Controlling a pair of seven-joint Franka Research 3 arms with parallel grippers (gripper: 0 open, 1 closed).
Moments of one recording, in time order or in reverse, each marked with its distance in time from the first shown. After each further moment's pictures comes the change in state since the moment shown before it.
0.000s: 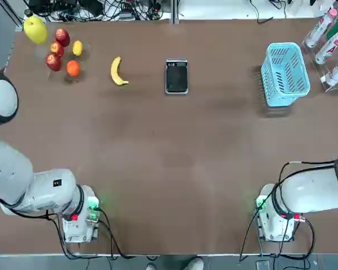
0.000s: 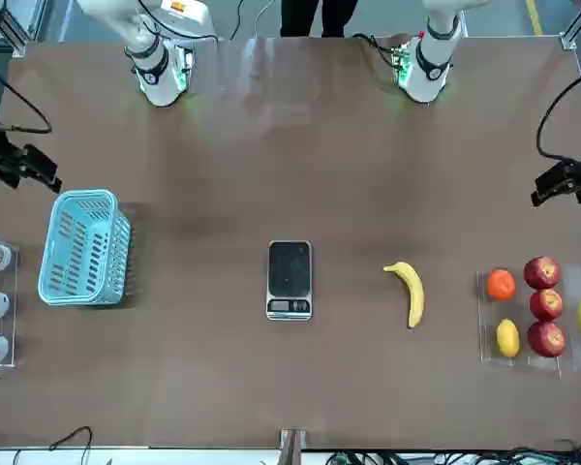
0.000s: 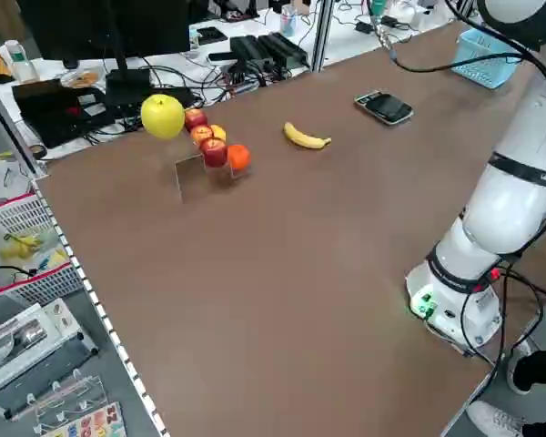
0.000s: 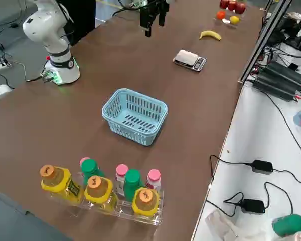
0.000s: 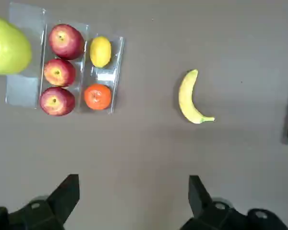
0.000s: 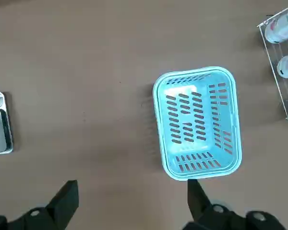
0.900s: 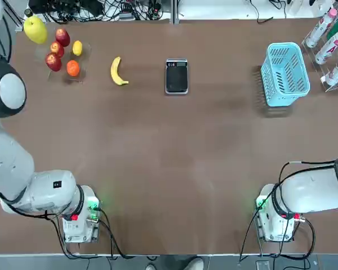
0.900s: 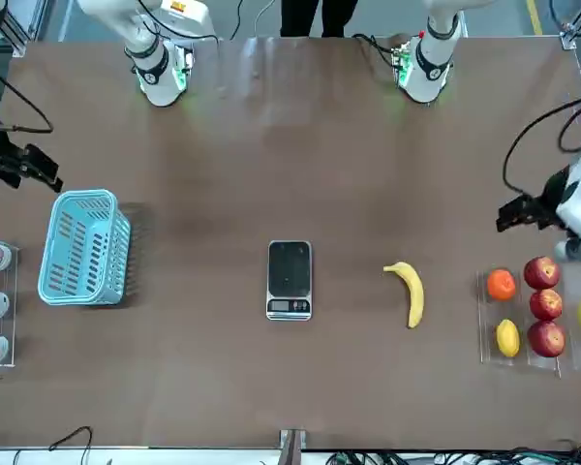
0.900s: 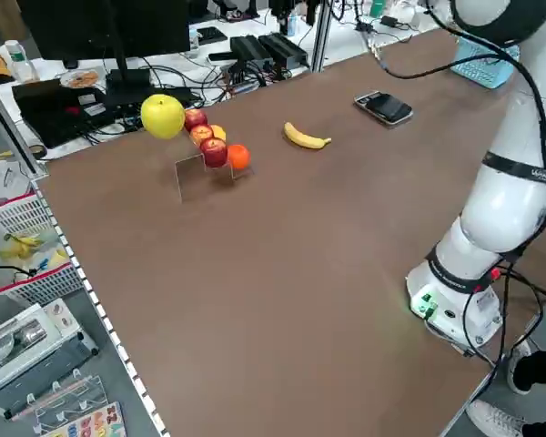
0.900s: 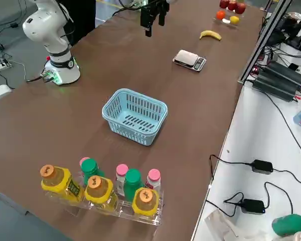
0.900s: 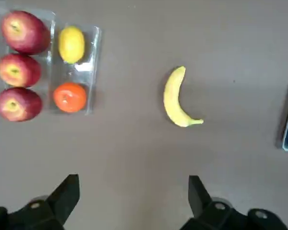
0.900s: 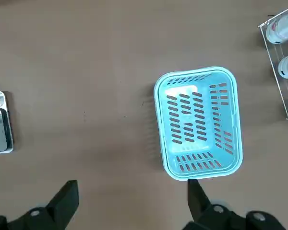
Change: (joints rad) left arm -0.048 0.136 -0.015 -0.015 -0.020 0.080 -0.111; right arm 0.001 0.000 0.004 -0.001 0.000 0.001 0.000
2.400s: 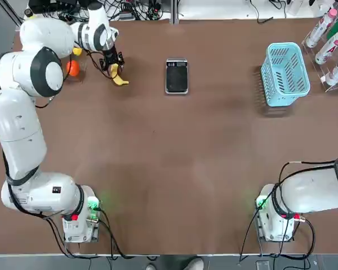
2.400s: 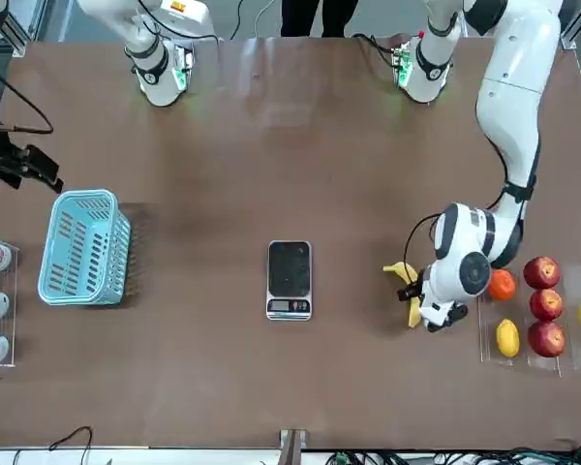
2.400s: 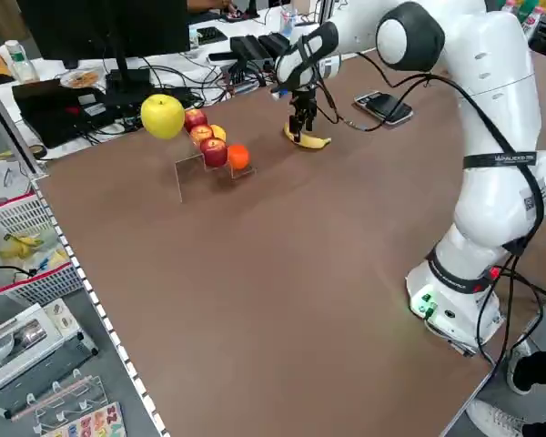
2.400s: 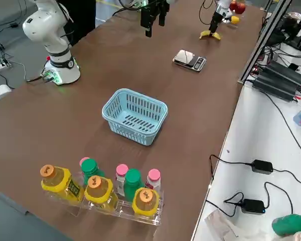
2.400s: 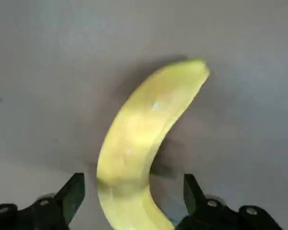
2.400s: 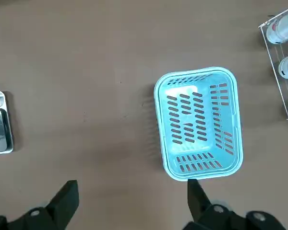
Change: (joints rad) left arm -0.155 0.430 -0.001 -0.278 0.127 0.624 -0.452; right arm 0.000 0.000 0.000 -0.002 0.000 0.003 0.000
